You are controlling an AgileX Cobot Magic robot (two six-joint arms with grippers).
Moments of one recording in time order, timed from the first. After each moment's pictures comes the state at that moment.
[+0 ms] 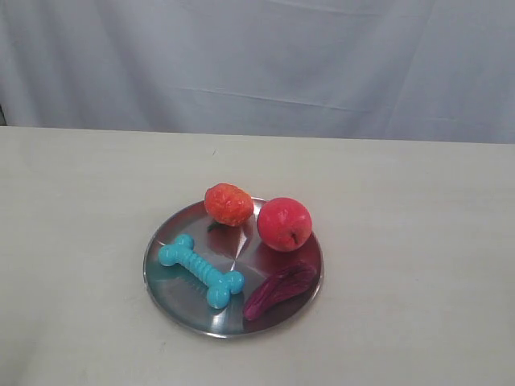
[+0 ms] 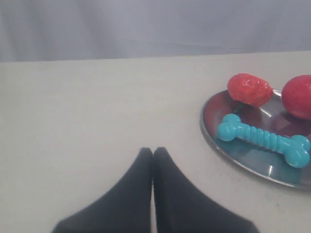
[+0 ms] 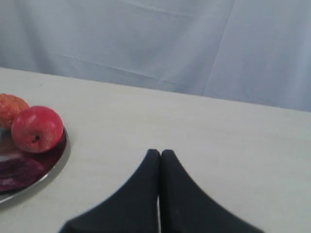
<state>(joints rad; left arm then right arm) -0.23 0.00 0.00 0.13 0.35 -0.16 -0.33 0.02 -0.13 -0.07 0.37 0.01</state>
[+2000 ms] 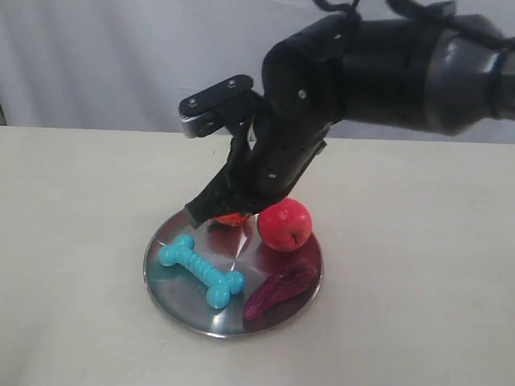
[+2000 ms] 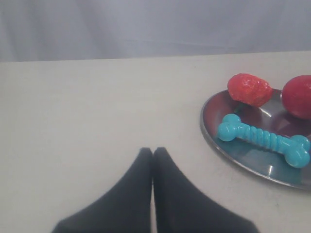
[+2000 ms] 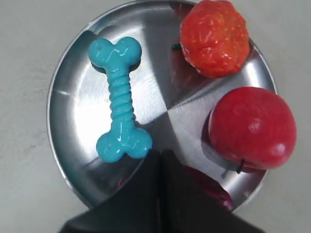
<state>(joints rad) -0.23 0.00 0.00 0.13 0.35 -0.16 0.36 1.83 -1.46 -0.14 0.82 0.10</state>
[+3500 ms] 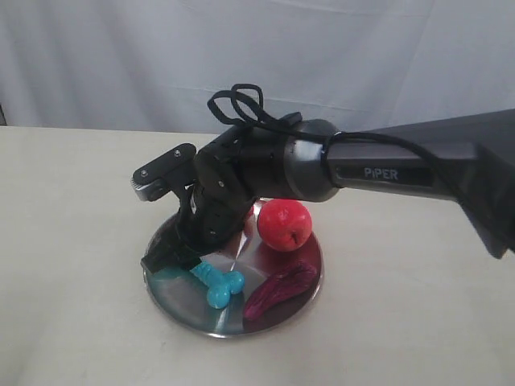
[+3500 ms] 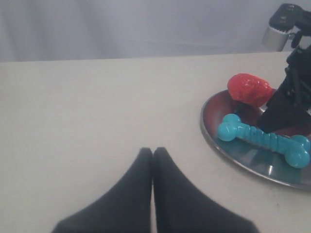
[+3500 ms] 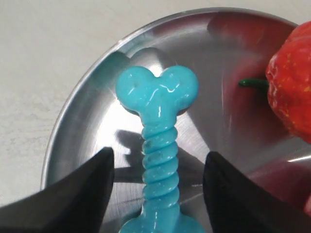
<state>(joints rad) -0.23 0.00 0.00 0.13 0.35 -0.16 0.41 2.12 -1.54 -0.13 0.61 0.09</state>
